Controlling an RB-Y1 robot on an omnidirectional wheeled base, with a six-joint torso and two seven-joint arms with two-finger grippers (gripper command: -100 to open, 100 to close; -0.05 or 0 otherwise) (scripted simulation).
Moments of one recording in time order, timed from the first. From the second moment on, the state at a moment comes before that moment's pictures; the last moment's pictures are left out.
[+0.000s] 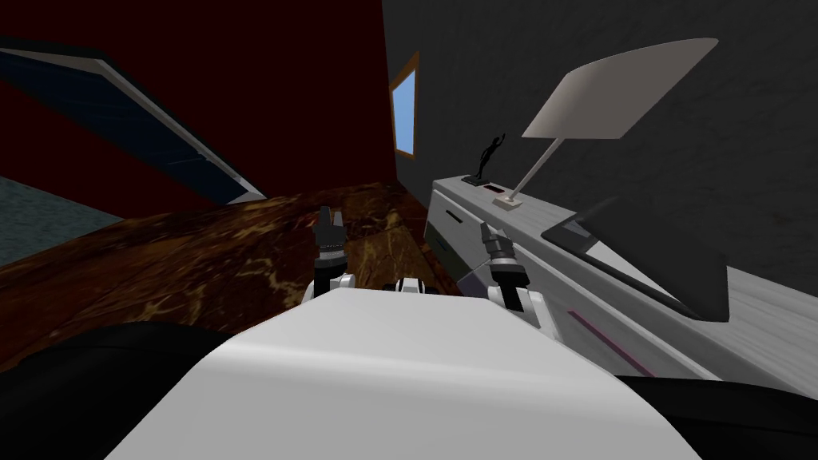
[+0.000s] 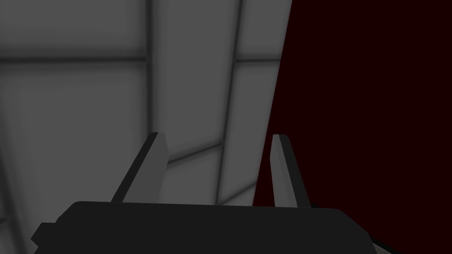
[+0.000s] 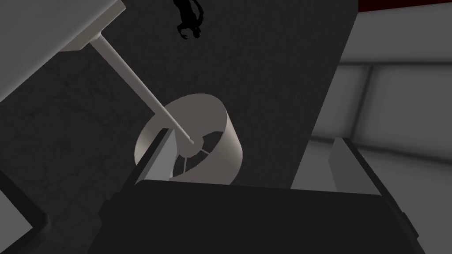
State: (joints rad) left arm 0.52 -0.01 0.06 -2.21 -0.10 -0.56 0.08; right arm 0.49 -0.18 -0.19 -2.16 0.59 -0.18 0.26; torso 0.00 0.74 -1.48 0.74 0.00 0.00
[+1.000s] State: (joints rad) left arm 0.52 -0.01 0.06 -2.21 -0.10 -0.56 0.08; right arm 0.45 -0.19 -0.27 -2.05 0.87 -0.02 0.37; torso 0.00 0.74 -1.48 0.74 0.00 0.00
